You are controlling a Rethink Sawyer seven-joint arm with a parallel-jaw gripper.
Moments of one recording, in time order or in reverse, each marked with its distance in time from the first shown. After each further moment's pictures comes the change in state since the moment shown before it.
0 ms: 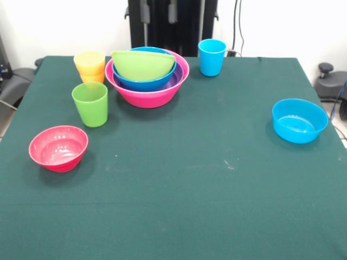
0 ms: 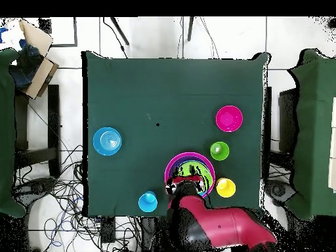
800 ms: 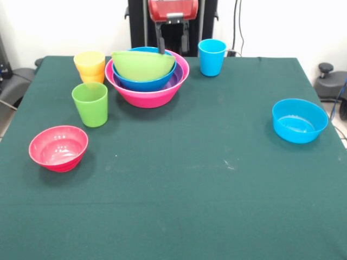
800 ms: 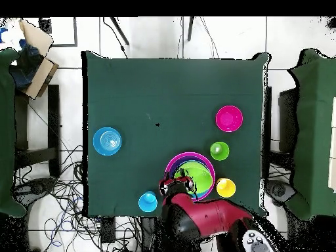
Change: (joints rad) arm 0.189 0.309 -0.250 -0.123 -0.096 -0.162 0.000
